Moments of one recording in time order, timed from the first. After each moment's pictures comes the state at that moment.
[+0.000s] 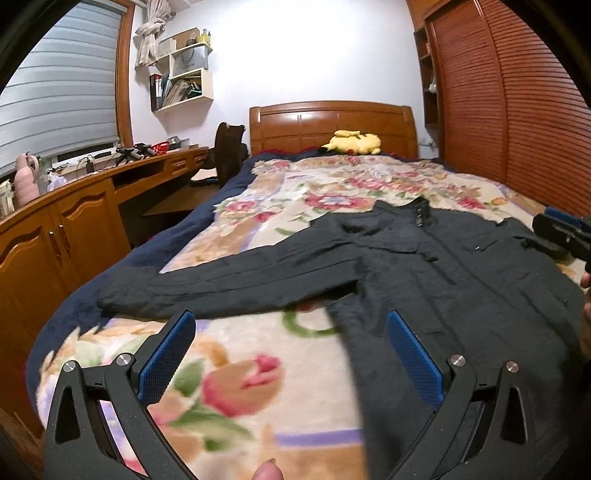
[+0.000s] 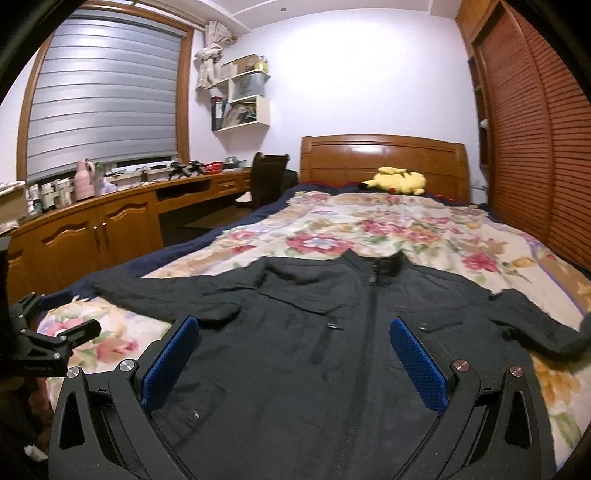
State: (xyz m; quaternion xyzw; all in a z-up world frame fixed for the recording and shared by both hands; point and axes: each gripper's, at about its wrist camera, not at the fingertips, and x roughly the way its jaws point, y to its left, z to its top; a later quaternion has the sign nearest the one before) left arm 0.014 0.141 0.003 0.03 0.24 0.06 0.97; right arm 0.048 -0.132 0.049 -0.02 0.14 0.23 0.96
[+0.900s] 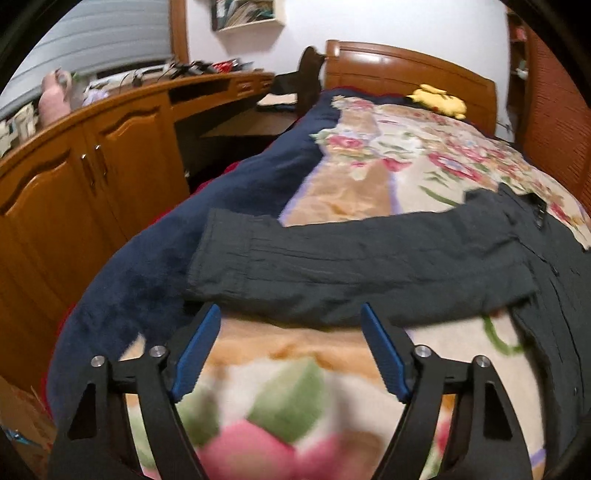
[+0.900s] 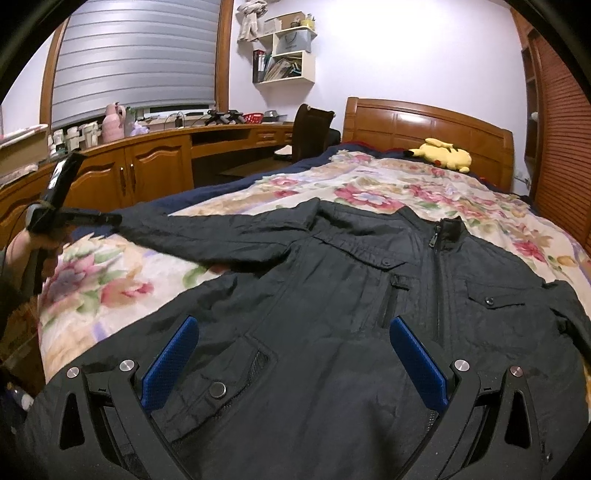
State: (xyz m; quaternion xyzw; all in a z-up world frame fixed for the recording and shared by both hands) left arm 0.098 0.353 -0.030 -0.06 0.36 0.15 0.92; right arm 0.102 -0.122 0.004 -0.09 0.20 0.28 0.93
